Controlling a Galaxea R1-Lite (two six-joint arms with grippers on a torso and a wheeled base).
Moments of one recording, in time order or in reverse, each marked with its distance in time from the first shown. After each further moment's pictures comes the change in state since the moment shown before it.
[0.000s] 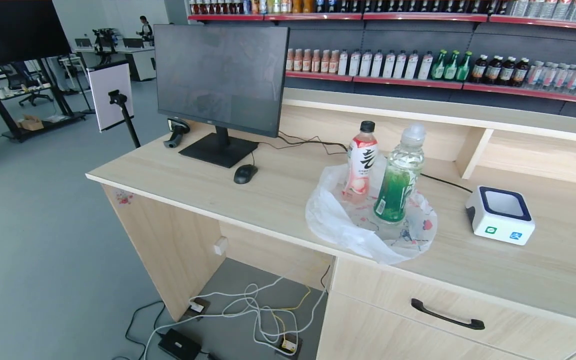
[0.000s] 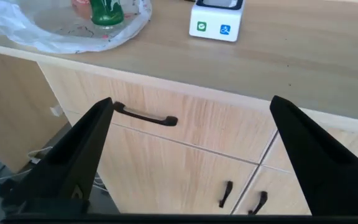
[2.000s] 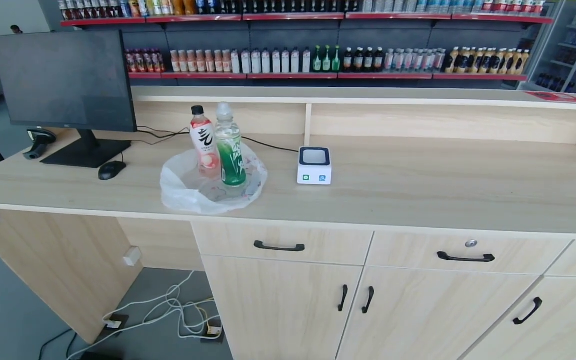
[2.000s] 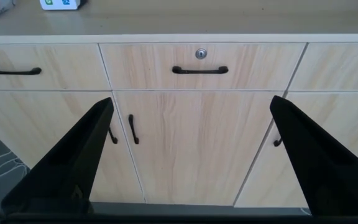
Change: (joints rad) left arm 0.000 0.000 0.000 0.010 -0.001 0.005; right arm 0.000 -0.001 0.001 -0.002 0.001 0.009
